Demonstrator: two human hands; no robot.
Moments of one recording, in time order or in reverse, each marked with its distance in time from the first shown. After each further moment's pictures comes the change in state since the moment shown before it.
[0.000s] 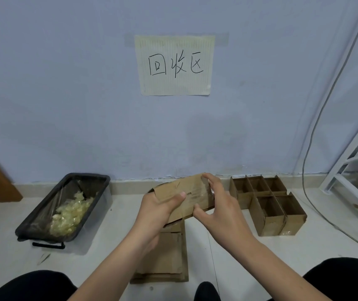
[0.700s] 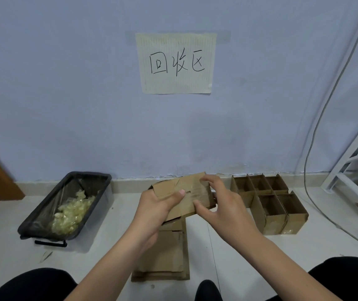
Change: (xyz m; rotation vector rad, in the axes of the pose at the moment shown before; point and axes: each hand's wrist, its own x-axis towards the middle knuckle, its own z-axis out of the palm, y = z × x) left_hand -0.002 0.004 -0.005 0.011 0.004 -0.003; right_hand 0.006 0.007 -0.004 -0.067 -0.033 -0.102
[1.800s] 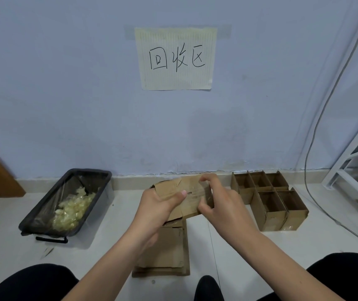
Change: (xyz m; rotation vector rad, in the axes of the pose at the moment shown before) left_hand -0.007 0.000 0.003 0.062 -0.003 0.024; right_hand 0.001 -0.006 0.000 -0.179 -0.030 0.016
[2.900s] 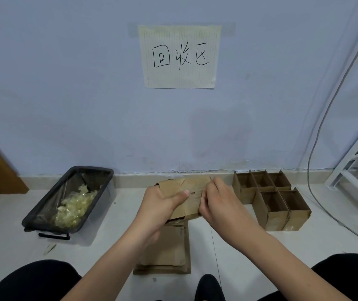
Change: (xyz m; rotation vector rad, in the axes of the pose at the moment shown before) left_hand 0.005 -0.002 -0.001 0.061 -0.014 0.005; right_hand 0.001 0.003 0.010 -0.281 -0.007 -0.151
